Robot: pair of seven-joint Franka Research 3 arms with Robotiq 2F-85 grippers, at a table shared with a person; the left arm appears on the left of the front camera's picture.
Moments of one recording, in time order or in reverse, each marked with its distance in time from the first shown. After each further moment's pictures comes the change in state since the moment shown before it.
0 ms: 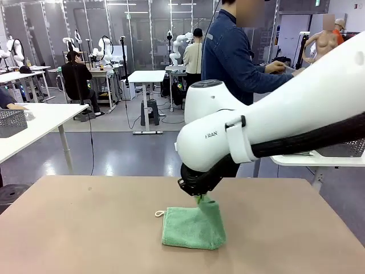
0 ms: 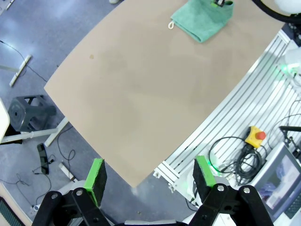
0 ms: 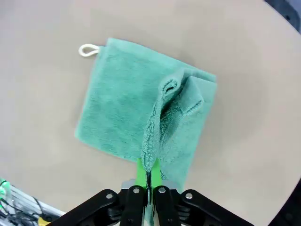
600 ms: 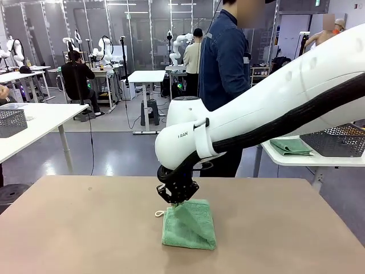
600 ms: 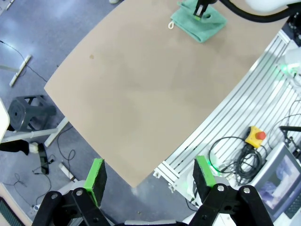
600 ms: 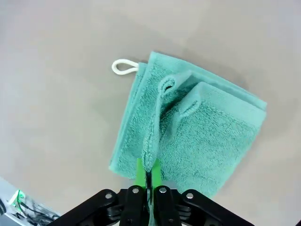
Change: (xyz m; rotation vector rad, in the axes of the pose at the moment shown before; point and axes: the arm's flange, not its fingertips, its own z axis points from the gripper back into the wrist) left arm 0.000 0.000 0.000 0.000 0.000 0.000; right arm 0.046 0.036 -0.054 0.097 0.096 -0.019
